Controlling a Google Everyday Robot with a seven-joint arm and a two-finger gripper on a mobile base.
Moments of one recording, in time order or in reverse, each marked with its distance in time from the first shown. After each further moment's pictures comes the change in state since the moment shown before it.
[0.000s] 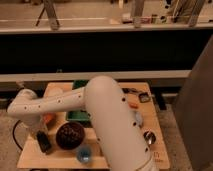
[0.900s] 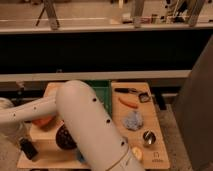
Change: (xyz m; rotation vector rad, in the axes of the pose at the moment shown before) arm 0.002 -0.076 0.017 -0.031 -0.028 -0.161
